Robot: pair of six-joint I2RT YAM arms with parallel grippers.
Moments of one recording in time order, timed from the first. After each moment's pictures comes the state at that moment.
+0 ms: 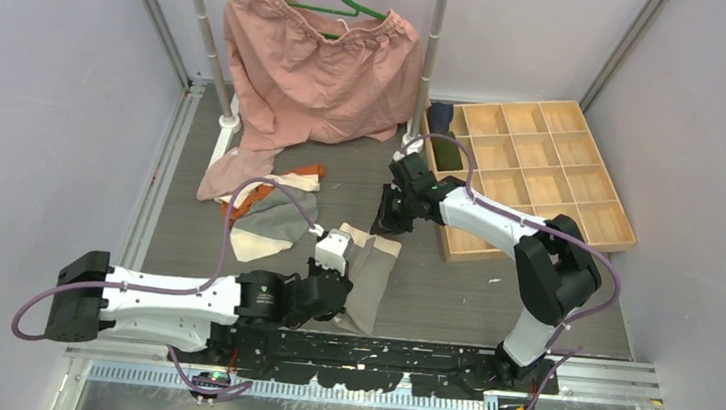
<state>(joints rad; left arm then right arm) -1.39 1.06 0.63 -0.29 -0.63 -0.82 0.66 1.72 1.17 -0.44 -0.21 0.72</state>
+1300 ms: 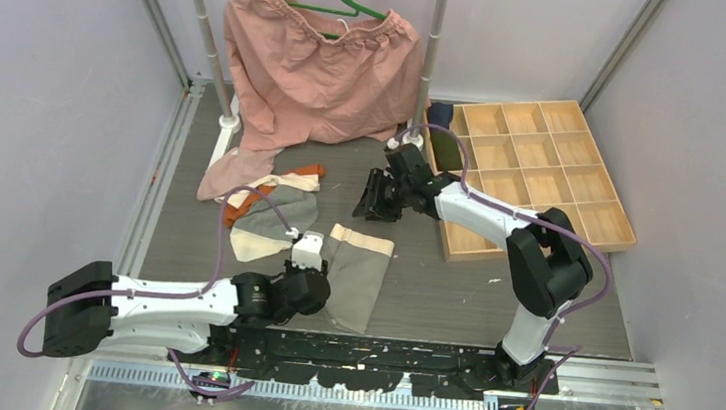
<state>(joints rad) -1.23 1.02 0.40 -0.26 -0.62 -0.85 0.66 1.80 1.23 -0.28 -0.26 0.74</state>
